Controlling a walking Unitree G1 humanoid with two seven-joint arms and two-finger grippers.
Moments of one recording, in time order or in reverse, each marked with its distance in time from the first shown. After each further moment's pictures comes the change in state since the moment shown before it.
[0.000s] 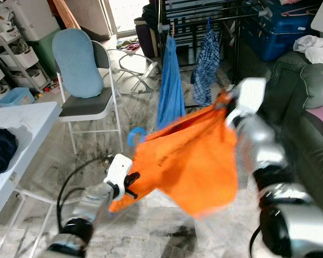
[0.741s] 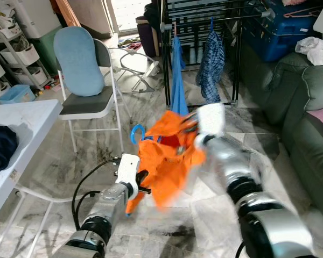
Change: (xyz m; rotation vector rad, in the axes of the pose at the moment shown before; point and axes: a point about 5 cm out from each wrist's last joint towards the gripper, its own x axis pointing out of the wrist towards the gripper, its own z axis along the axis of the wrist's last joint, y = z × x) left arm 0.015 -0.028 0.004 -0.109 -0.028 0.050; right arm -0.010 0.066 -0.060 -0.120 0.159 0.241
